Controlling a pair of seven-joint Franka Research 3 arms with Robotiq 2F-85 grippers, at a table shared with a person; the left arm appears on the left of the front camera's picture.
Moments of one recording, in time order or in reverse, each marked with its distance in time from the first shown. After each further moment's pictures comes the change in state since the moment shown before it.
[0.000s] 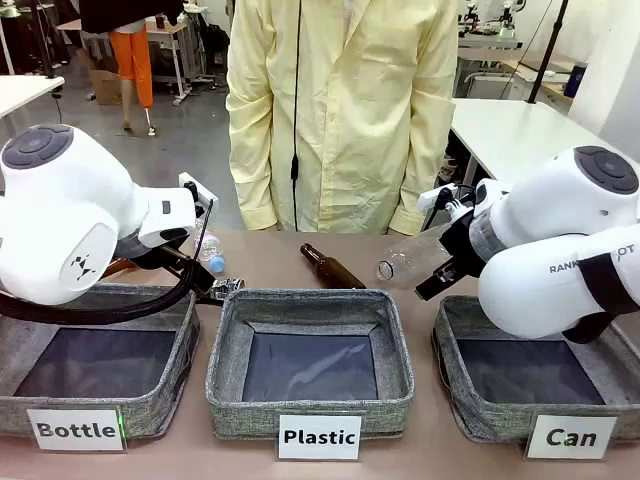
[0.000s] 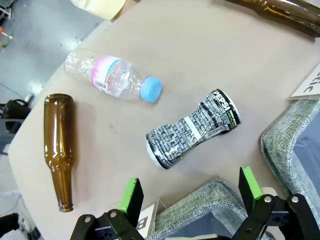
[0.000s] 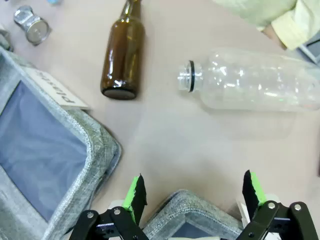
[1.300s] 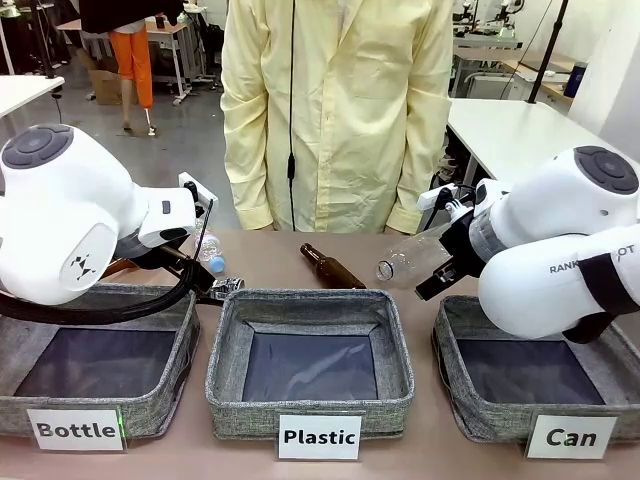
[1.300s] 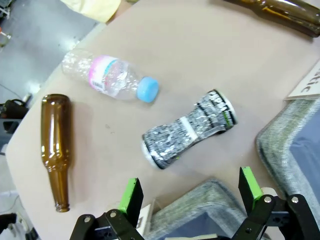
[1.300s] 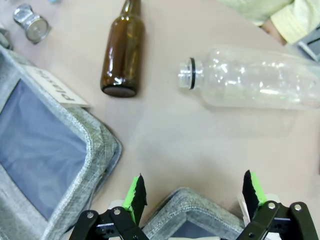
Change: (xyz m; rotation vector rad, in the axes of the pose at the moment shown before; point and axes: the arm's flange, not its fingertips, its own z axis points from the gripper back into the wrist) left arm 0.001 -0.004 0.001 -0.018 0.001 0.000; right arm -0.001 0.000 -0.001 0.005 0.014 -0.002
